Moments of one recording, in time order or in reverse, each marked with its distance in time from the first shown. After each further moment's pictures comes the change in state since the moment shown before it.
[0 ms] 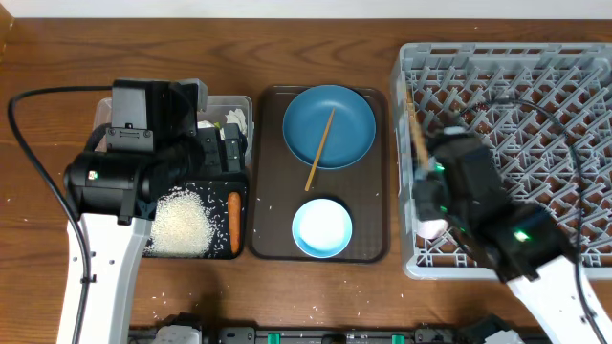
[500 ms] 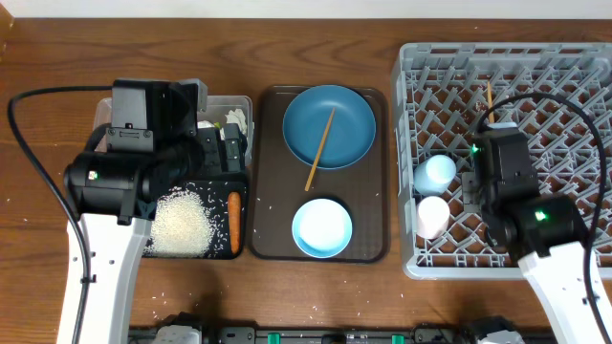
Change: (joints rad) left arm 0.000 0.000 0.000 0.000 0.000 0.000; right arm -0.213 0.077 -0.003 -0.022 0.232 -0.184
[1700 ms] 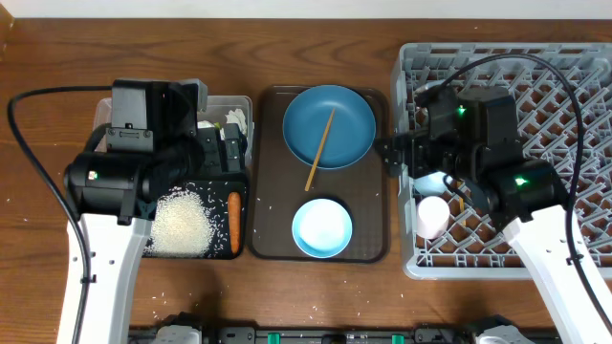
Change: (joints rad) left arm 0.000 0.000 0.000 0.000 0.000 0.000; right arm 0.077 0.138 0.118 0.307 -0.804 0.132
